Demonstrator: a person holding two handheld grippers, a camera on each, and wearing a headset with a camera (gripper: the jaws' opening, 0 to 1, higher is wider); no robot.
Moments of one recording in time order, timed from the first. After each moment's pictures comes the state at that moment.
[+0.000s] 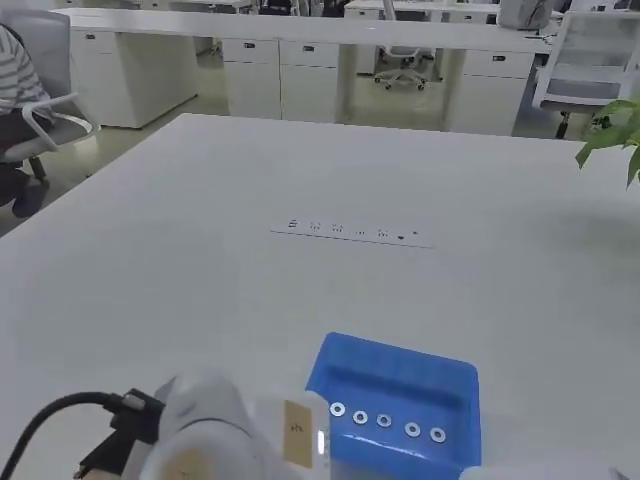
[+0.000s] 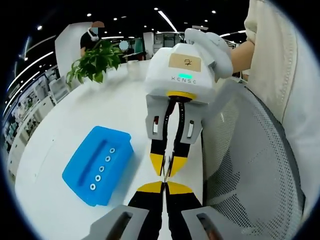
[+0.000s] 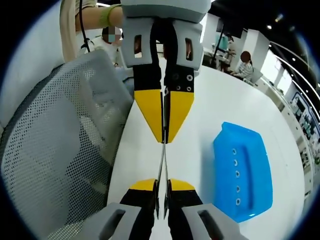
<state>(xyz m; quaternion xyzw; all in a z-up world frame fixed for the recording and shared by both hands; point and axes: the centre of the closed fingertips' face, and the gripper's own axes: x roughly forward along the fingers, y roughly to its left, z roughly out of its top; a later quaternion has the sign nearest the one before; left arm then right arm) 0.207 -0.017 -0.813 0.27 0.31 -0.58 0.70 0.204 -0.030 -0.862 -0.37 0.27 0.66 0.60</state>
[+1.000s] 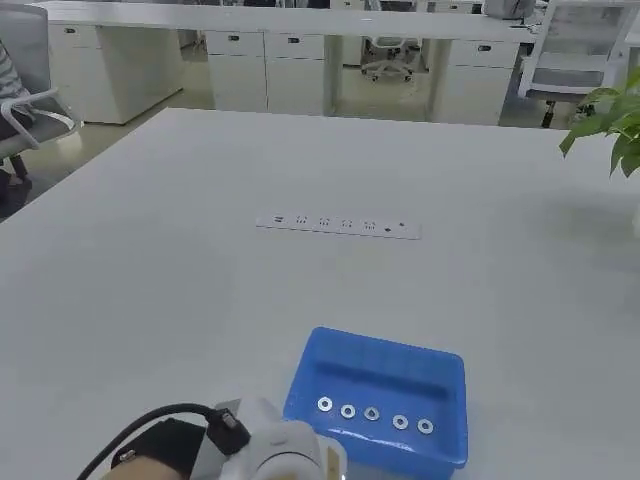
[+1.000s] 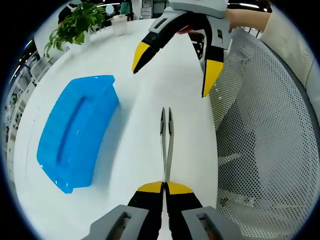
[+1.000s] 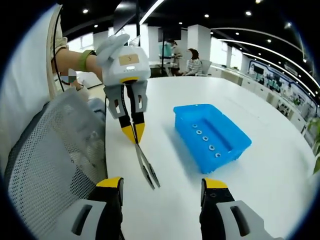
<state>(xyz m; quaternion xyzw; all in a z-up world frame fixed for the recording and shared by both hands) 0.206 0.011 -0.882 0.35 0.43 -0.56 0.61 0.220 -0.092 -0.835 -0.20 0.28 0.55 0.76</state>
